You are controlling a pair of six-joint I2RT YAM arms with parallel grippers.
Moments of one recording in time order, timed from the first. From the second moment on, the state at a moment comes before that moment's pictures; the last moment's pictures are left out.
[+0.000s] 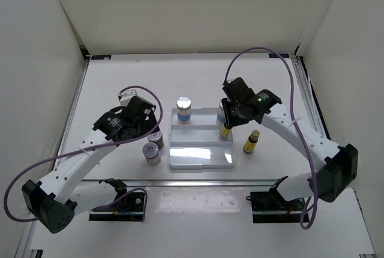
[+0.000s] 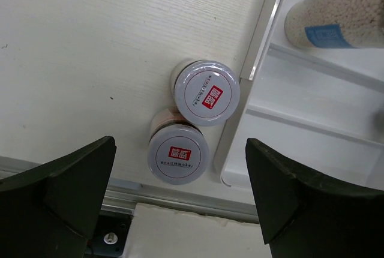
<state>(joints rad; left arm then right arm) -0.62 1.08 1.08 -1.03 -0.41 -0.80 0.71 1.36 1.31 -1.00 0.16 0.36</state>
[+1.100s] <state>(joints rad) -0.67 1.03 0.91 -1.02 -0.55 -0.92 0.74 1.03 1.00 -1.03 0.44 0.56</state>
